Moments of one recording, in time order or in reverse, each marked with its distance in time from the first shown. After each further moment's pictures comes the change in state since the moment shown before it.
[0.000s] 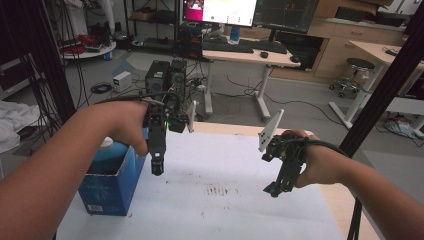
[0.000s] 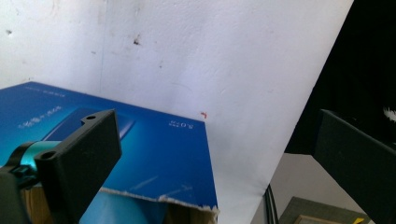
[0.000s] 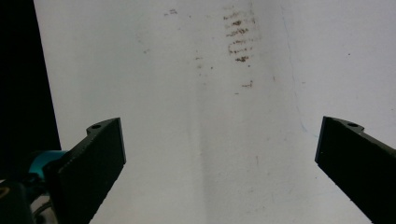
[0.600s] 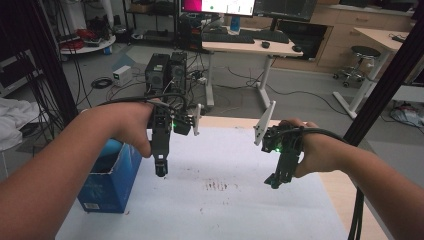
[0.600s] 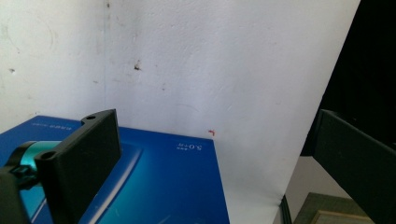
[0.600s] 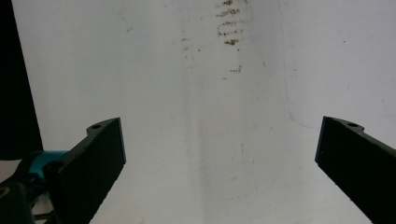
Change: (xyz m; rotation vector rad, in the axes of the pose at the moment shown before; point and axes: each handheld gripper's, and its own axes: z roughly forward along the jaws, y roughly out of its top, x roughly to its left) left arm 0.002 0.023 0.015 0.004 0.006 0.087; right arm -0.015 0.001 0.006 0.075 -0.003 -0.036
